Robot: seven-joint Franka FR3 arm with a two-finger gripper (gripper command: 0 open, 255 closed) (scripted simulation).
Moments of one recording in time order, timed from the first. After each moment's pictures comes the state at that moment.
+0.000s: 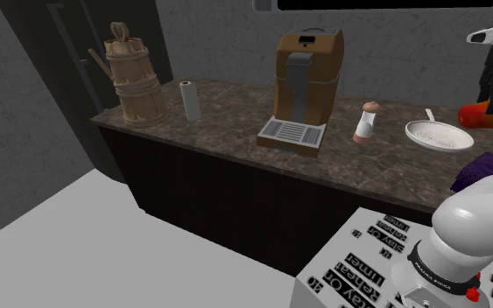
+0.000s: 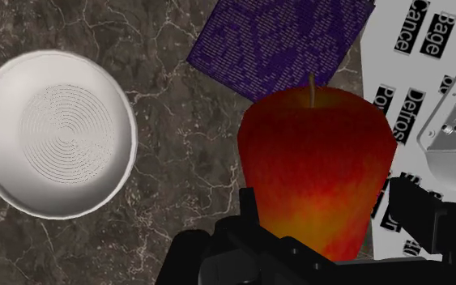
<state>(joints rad) -0.28 -0.88 -0.57 -2.31 -0.60 1.48 -1.11</state>
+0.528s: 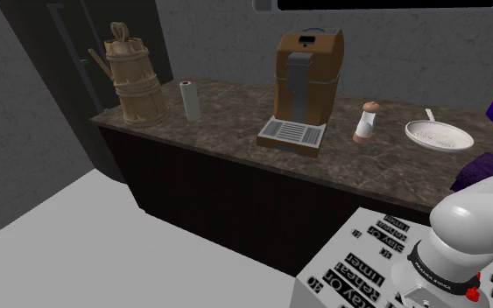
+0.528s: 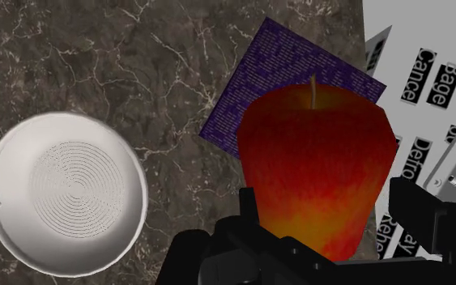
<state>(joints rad) -0.33 -0.93 -0.69 -2.27 -0.71 1.47 -1.27</state>
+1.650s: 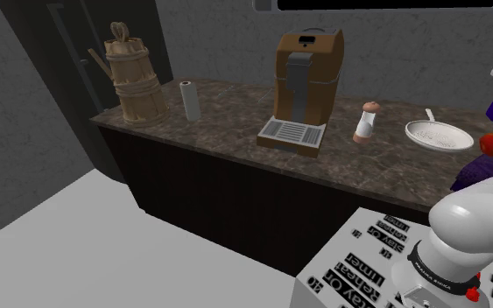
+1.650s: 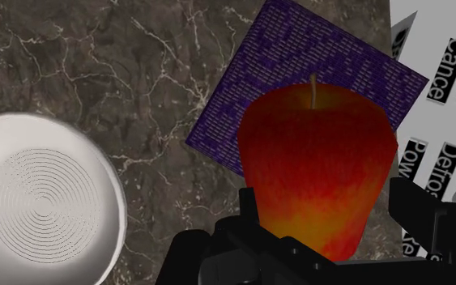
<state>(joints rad) -0.36 -0.97 -0.79 -2.45 -0.80 1.62 -1.22</state>
